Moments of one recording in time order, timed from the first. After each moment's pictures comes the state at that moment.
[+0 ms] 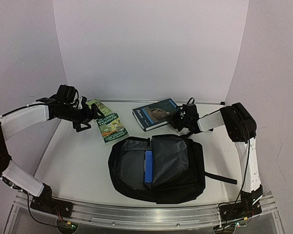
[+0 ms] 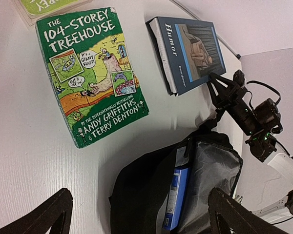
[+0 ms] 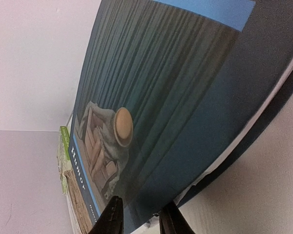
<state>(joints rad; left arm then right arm) -0.33 1.41 1.09 -0.48 0.40 -0.68 0.42 2.33 1.45 0.41 -0.21 1.13</state>
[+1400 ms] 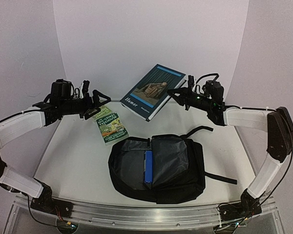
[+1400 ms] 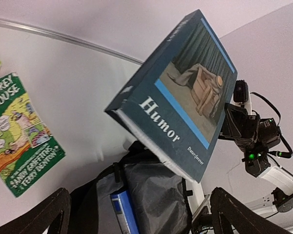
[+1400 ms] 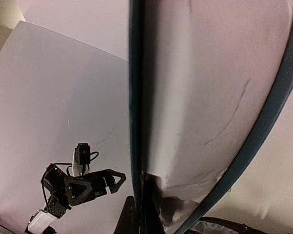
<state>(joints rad) -0.38 1.31 1.02 -0.09 0.52 -0.72 0.46 1.73 1.17 0.53 -0.55 1.06</state>
